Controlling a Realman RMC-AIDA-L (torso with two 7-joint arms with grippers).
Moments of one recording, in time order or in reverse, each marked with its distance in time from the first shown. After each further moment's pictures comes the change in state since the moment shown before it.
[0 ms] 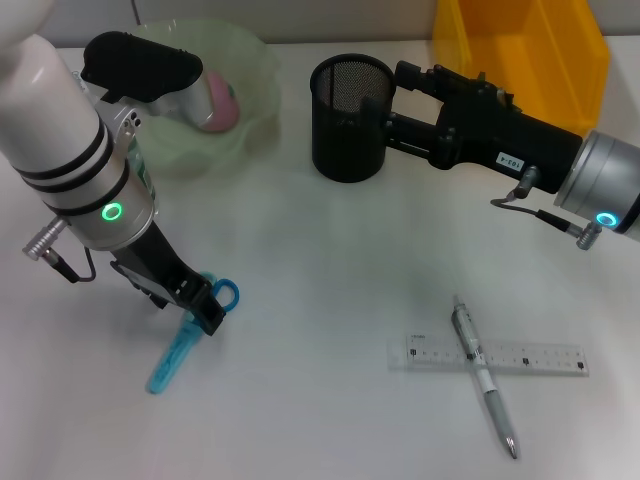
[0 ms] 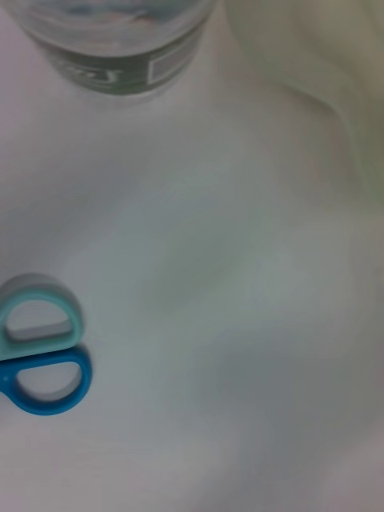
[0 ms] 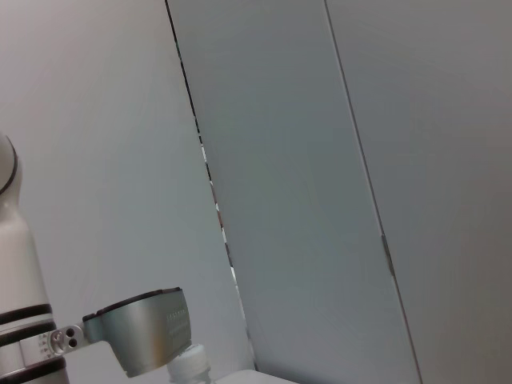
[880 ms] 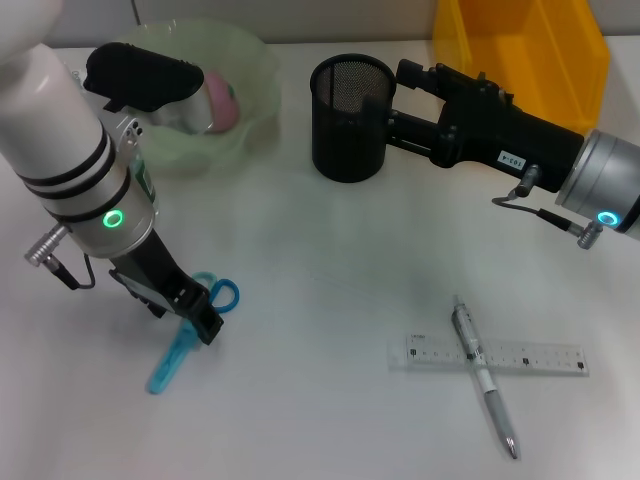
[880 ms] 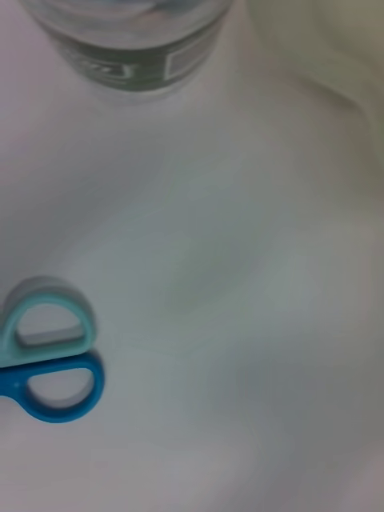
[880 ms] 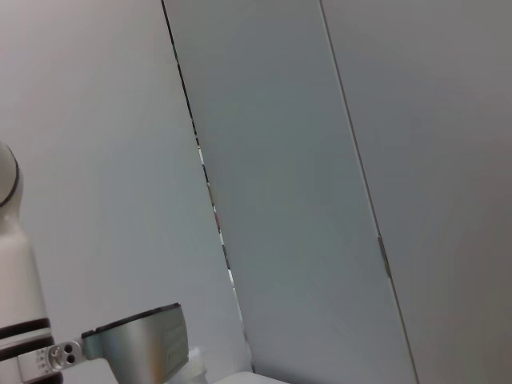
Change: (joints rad) left arm -0.012 0.000 0.003 -0.044 0.001 -0.008 0.002; right arm 0.000 0.000 0.006 0.001 0.000 0.000 0.000
